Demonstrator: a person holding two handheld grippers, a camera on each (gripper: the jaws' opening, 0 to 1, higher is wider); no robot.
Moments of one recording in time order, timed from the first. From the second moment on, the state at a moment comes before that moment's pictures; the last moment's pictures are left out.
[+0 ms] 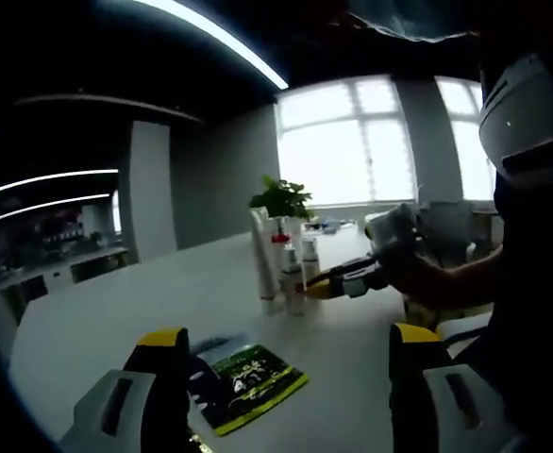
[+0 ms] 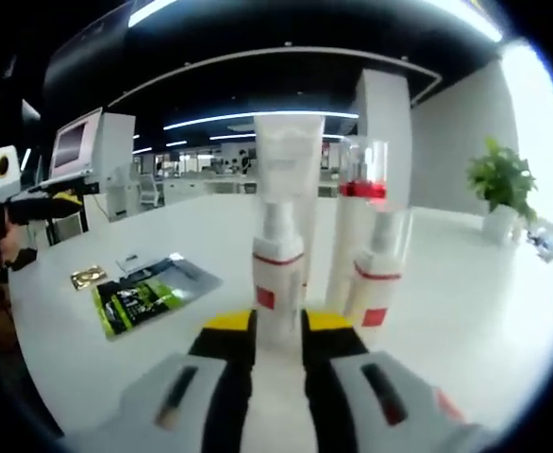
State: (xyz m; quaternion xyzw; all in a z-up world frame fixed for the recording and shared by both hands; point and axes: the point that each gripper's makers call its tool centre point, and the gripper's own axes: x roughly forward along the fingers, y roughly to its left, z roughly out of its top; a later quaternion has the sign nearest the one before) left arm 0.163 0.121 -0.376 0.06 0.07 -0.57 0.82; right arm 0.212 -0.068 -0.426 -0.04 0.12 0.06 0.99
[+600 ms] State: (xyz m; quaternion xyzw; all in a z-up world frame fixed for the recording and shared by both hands) left arm 0.162 0.127 -0.375 0.07 0.07 -0.56 0.82; right arm 0.241 -0.069 -0.413 -0.04 0.08 0.03 1.00
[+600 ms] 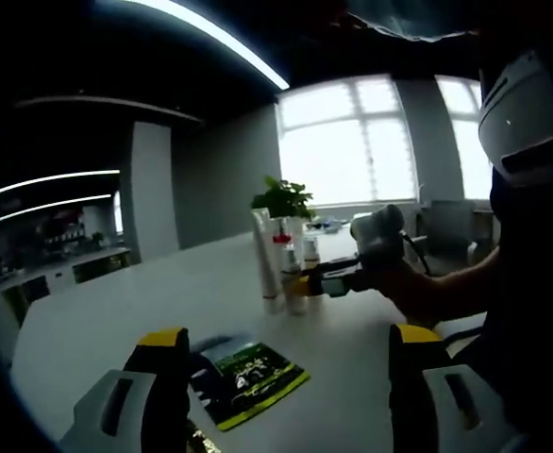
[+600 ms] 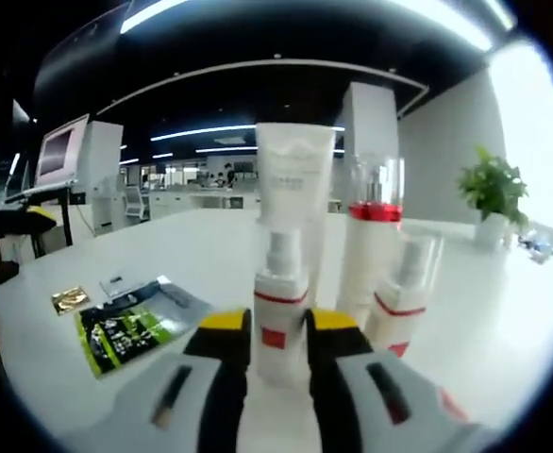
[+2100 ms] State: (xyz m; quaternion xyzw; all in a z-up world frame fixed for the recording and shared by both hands) left arm 0.163 0.125 -0.379 0.06 0.07 -0.56 0.82; right arm 0.230 -0.069 -0.415 -0.04 0.09 0.13 0.99
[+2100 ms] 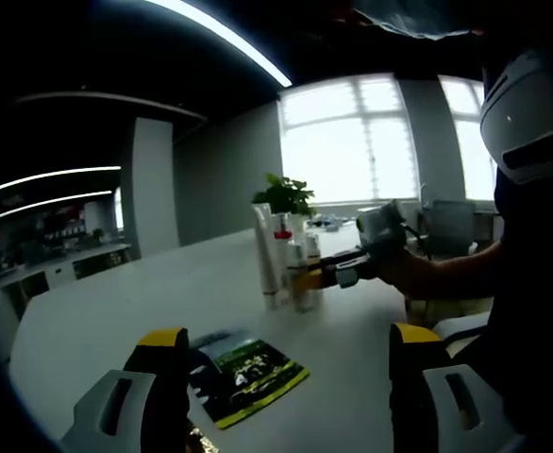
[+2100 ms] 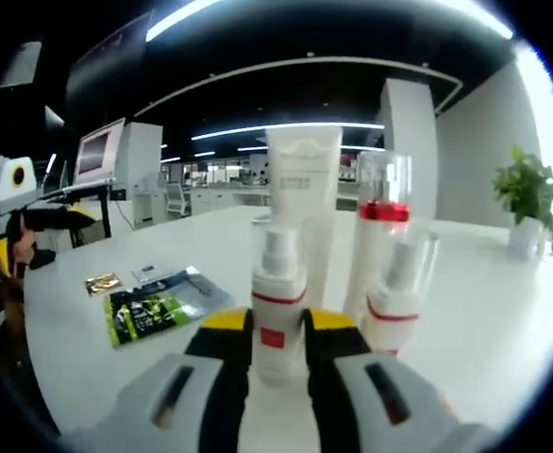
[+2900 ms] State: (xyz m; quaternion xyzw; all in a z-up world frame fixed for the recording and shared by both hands) left arm 0.164 0.127 -0.381 0.06 0.08 -0.56 0.82; right arm 0.226 -0.068 -0.435 -0.03 0.12 0.12 0.99
